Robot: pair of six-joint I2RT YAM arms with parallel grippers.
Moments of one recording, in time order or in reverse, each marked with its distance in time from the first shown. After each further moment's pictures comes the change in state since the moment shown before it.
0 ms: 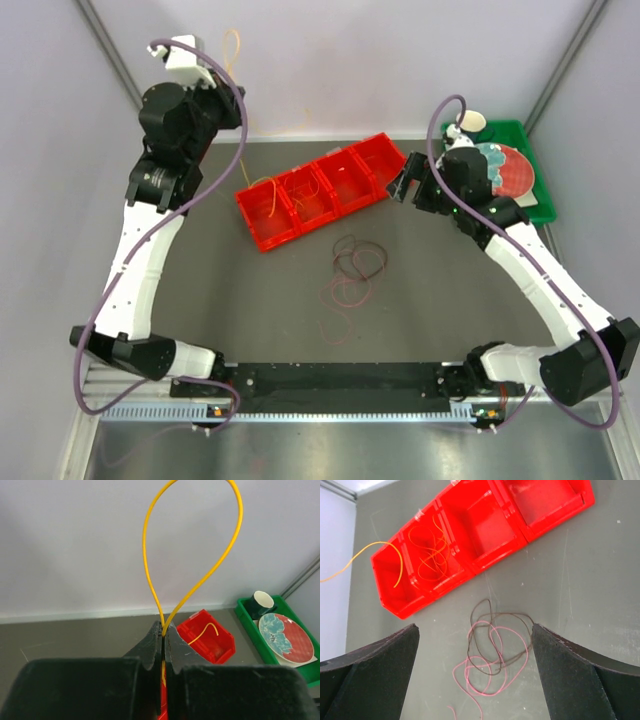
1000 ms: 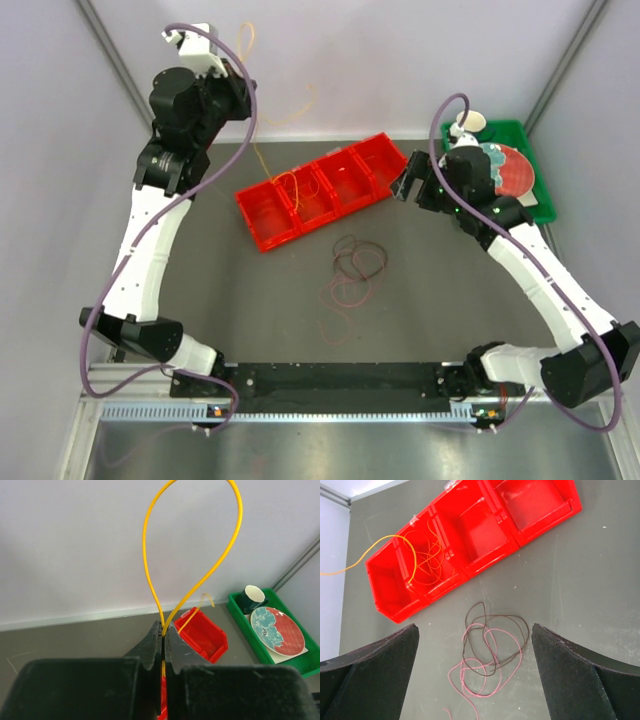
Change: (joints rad) left arm -0.015 0.100 0.113 -0.057 0.043 0.002; right arm 0.000 -0.013 0.016 -0.033 0.038 -0.016
